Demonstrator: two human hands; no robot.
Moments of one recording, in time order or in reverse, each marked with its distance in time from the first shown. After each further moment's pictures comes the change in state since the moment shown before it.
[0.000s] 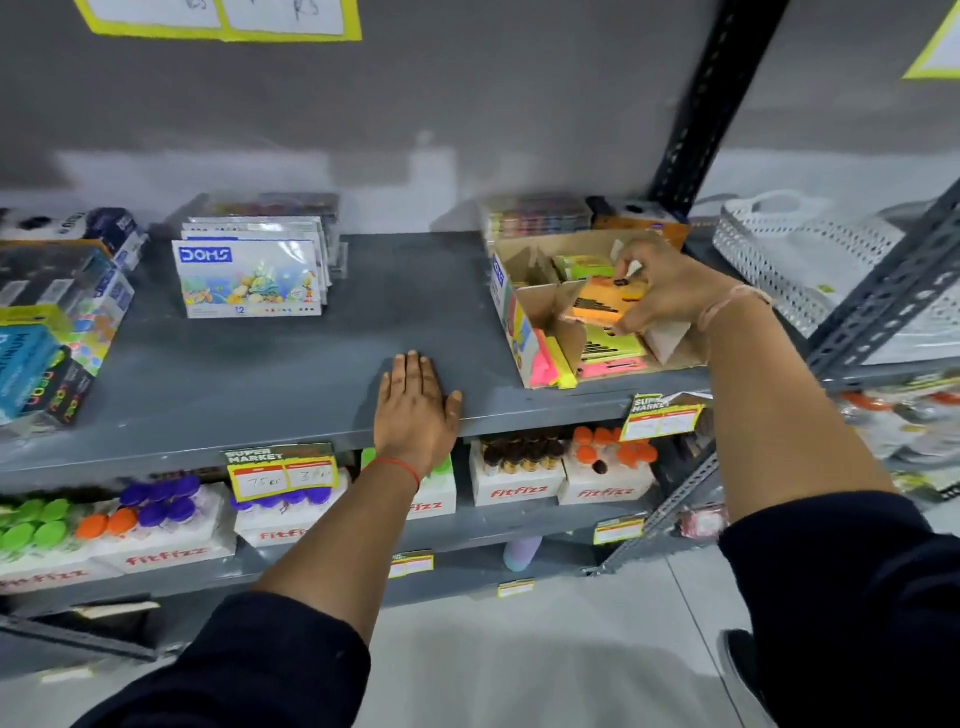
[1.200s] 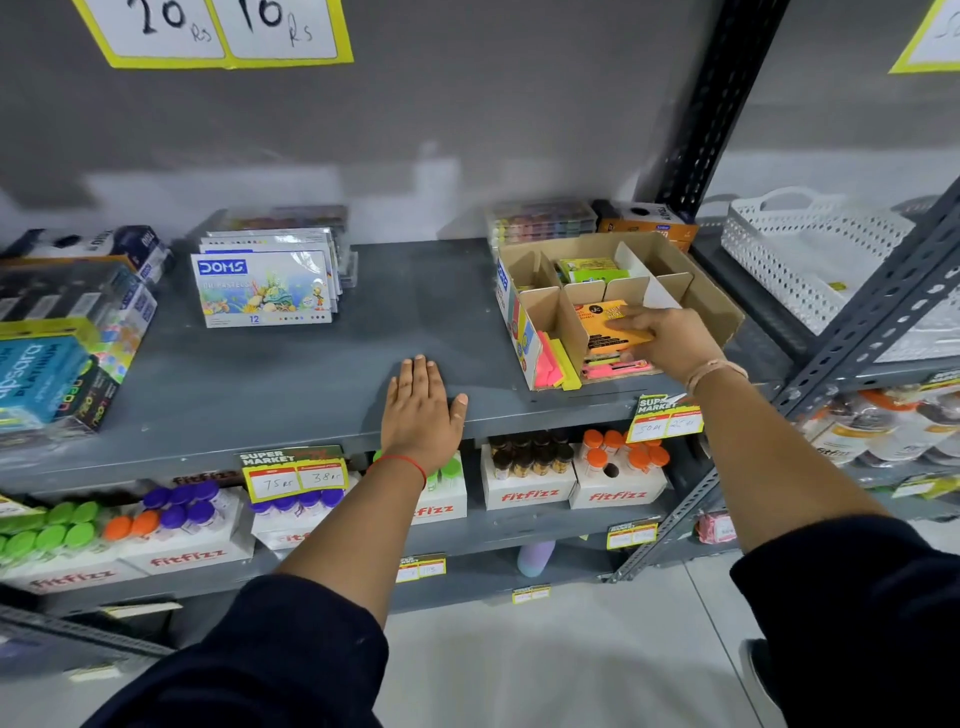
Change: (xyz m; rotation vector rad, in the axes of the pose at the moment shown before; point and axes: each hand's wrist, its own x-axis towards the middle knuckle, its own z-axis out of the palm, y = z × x) left_hand -0.001 0.001 -0.001 0.017 -0.008 0.005; right_hand -0.002 0.045 0.052 -0.023 0.138 -0.020
